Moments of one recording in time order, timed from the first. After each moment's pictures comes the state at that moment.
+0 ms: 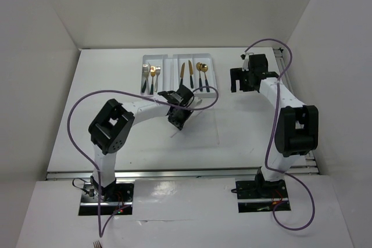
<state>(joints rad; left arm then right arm) -0.71 1.99 1.39 -0.61 0.07 -0.05 0.07 1.69 1.26 -0.42 -0.06 -0.01</state>
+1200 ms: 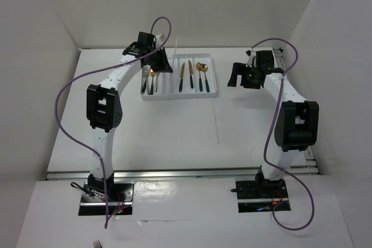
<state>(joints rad) -0.26 2.20 2.05 -0.63 0.41 -0.38 -0.01 1.75 1.34 -0.44 -0.32 0.11</state>
